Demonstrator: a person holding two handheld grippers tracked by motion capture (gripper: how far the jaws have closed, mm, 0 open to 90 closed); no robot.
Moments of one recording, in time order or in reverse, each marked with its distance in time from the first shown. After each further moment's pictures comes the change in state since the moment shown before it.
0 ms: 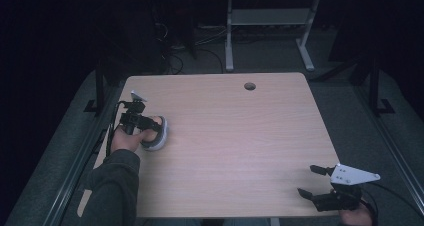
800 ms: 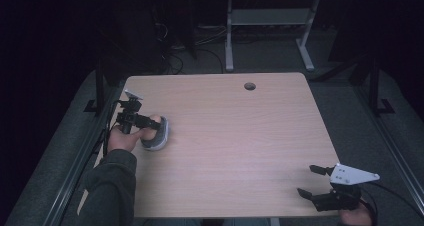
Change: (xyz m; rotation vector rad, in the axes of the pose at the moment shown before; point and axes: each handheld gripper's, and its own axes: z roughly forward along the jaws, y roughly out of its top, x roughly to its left) left arm 0.004 -0.002 -0.009 -0.034 -0.061 -0.012; right arm 0.000 0.001 0.001 -0.002 0.000 -0.003
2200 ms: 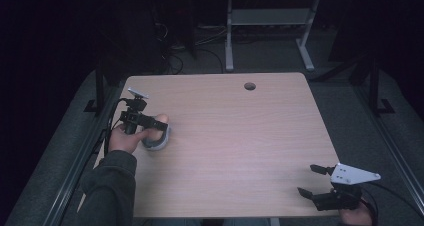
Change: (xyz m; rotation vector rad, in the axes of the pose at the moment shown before) left arm -0.024 0.000 -0.015 -0.018 -0.111 0.072; right arm -0.001 0.000 -0.001 -0.002 -0.004 0.003
